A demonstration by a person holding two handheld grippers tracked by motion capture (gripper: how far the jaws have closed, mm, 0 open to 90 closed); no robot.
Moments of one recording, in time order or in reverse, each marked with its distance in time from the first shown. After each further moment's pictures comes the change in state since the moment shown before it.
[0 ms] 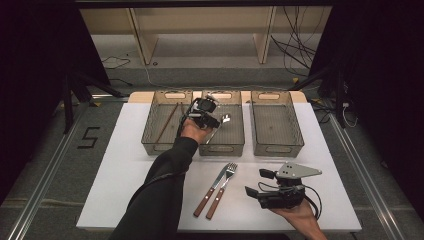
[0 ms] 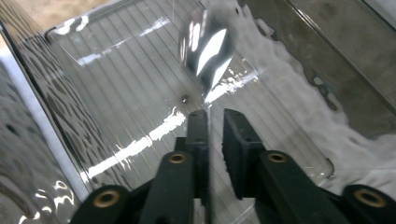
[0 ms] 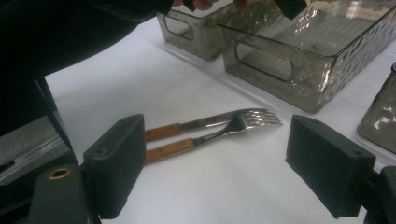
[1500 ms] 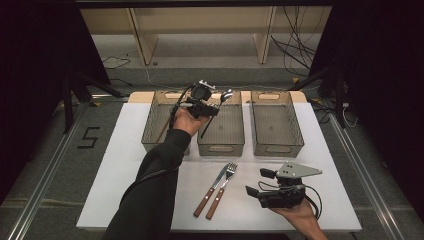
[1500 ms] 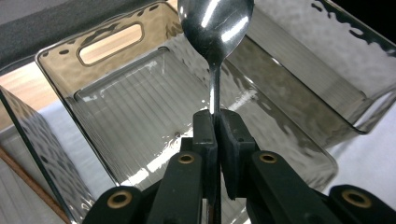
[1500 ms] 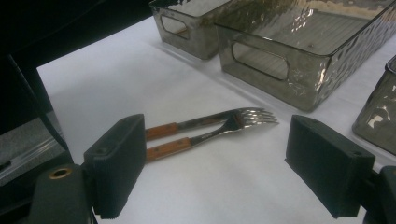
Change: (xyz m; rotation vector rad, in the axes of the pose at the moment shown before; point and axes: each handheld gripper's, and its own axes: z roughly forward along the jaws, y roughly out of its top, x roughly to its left) left arm -0.003 0.017 -0.053 -0.141 -0.035 0.059; right arm -0.001 0.000 0.000 0.002 -0.010 0.003
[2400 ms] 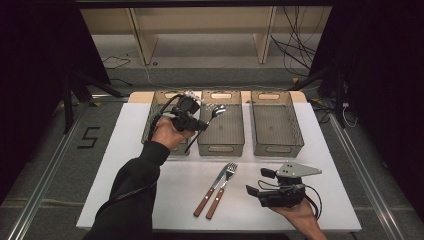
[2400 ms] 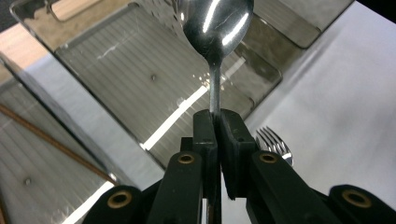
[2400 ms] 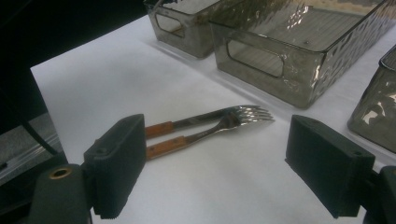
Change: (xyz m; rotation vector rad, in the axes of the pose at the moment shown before) left arm -0.014 -0.025 -0.055 0.097 -0.071 0.096; right arm -0.002 -0.001 0.001 0.007 -0.016 0.006
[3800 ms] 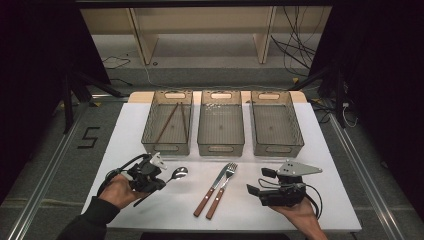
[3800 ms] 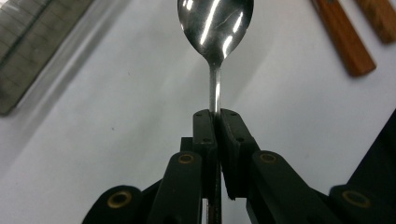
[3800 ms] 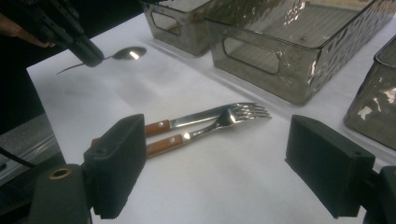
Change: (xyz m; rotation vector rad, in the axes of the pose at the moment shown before) left arm -0.016 -0.175 -0.039 0.281 0.033 0.153; right arm -0.002 0.001 -0.001 0.008 -0.009 0.015
